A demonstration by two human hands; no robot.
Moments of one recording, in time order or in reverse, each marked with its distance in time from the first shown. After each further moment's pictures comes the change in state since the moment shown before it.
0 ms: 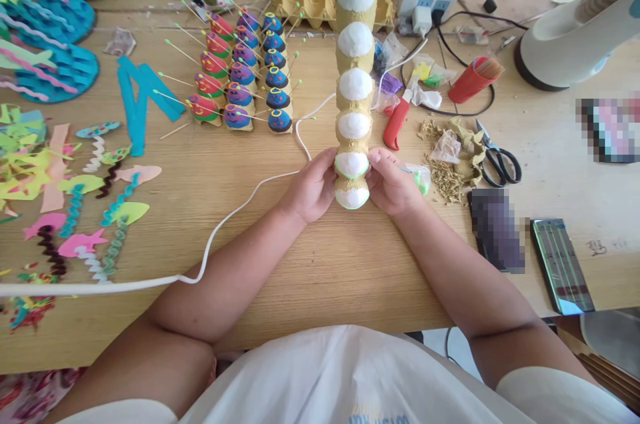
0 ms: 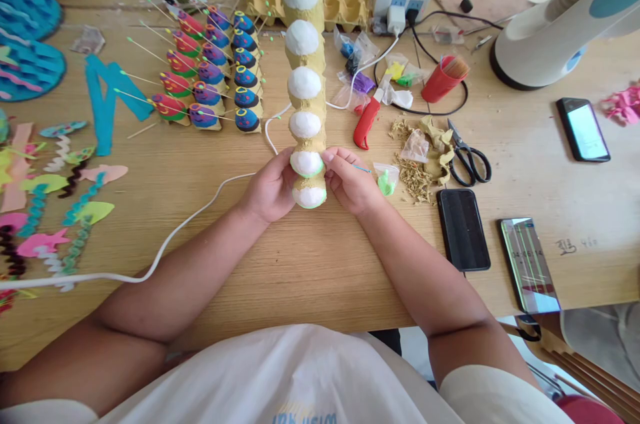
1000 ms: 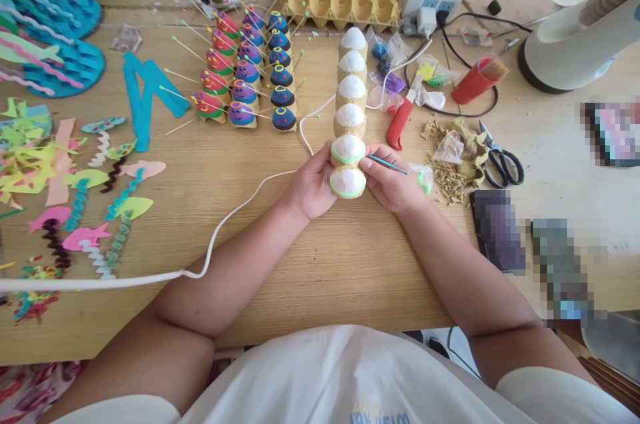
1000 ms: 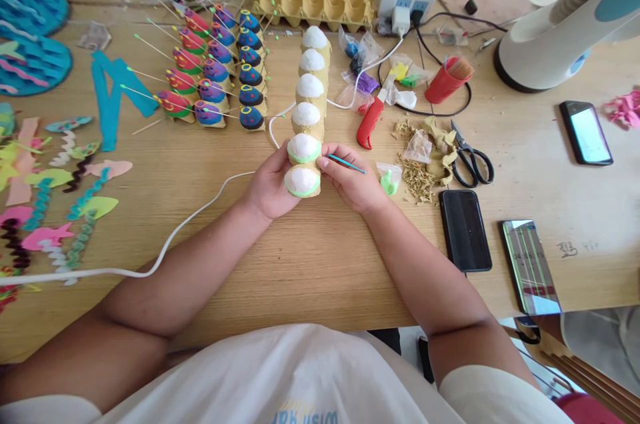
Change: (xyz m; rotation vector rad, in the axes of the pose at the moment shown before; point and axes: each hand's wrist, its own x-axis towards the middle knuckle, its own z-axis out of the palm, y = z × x) left_hand 0.002 0.010 0.001 -0.116 0.007 -0.113; right_hand -0.001 -0.003 0.001 -0.050 -0.077 -0.026
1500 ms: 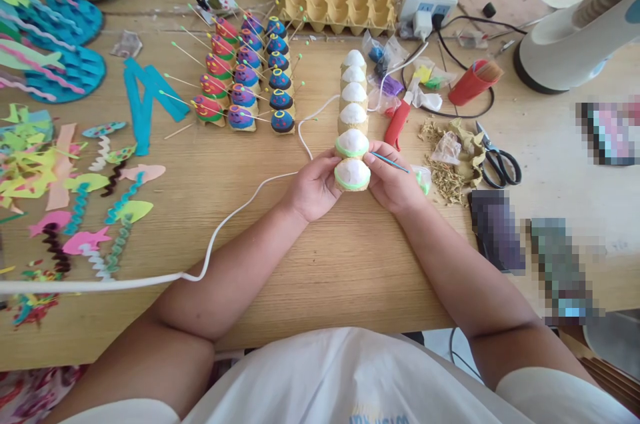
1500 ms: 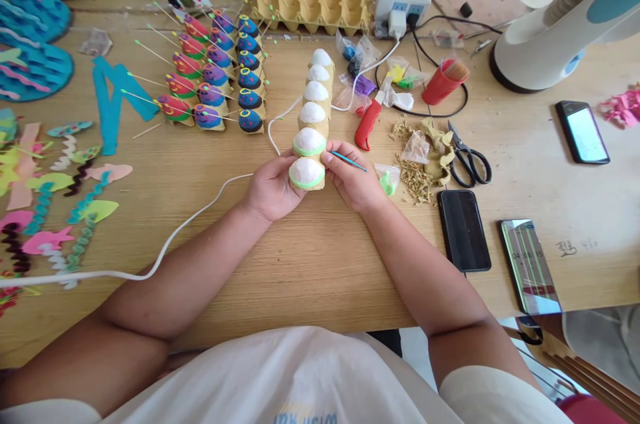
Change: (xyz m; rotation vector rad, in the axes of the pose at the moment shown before) left_hand -0.004 0.000 -0.001 0.005 -0.064 0.051; right_hand 0.003 -0.001 -0.001 0.035 0.058 -0.027
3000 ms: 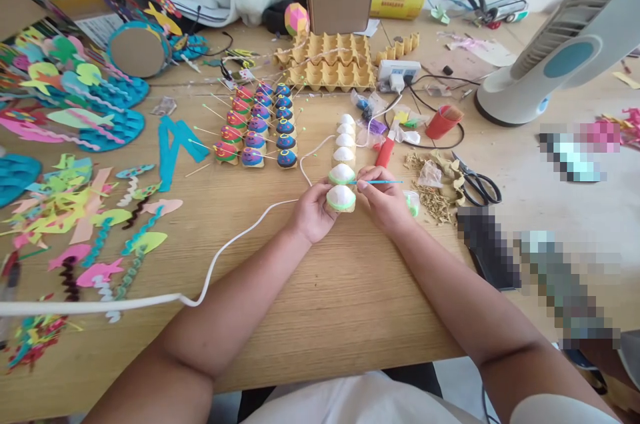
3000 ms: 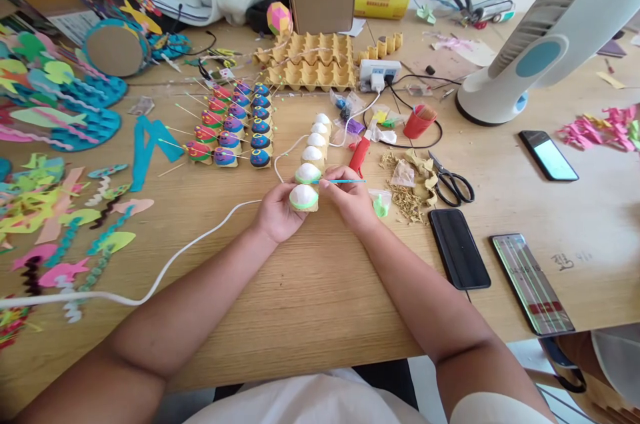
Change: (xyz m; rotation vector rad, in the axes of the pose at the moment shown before) left_hand 0.005 -0.001 -0.001 -0.026 0.105 0.027; right_hand 0.004 0.001 -0.004 -0.166 0.028 -0.322
